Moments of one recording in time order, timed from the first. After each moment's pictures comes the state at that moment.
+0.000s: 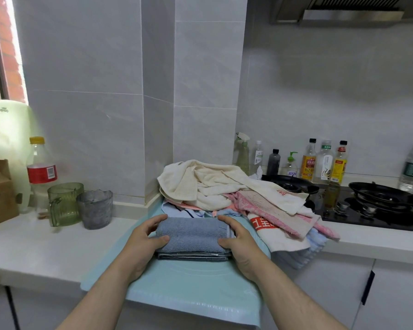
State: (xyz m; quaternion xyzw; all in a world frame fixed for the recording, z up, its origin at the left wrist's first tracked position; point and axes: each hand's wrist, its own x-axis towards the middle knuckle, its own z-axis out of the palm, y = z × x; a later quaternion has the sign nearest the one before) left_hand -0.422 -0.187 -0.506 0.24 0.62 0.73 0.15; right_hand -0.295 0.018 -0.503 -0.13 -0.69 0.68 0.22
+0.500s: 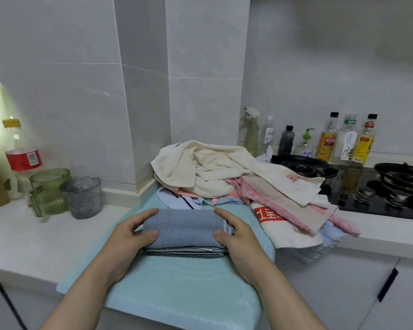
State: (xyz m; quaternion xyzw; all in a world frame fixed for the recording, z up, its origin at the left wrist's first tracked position) left_hand -0.419 -0.183 -0.502 0.21 0.65 0.72 0.14; right_hand -0.293 0.032 -0.499 -0.10 -0.75 0.62 0.19
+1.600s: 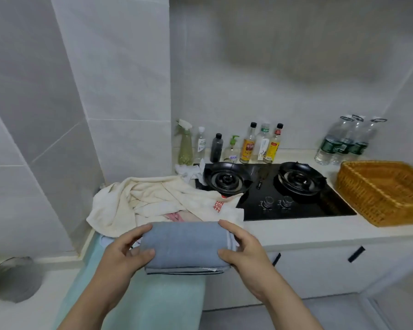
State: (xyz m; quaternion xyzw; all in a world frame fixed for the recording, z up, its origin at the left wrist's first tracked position) left_hand -0.380 -0.100 -0.290 0.23 0.62 0.69 0.31; right_hand -0.189 0.086 -0.270 -0.30 -0.63 0.68 0.20
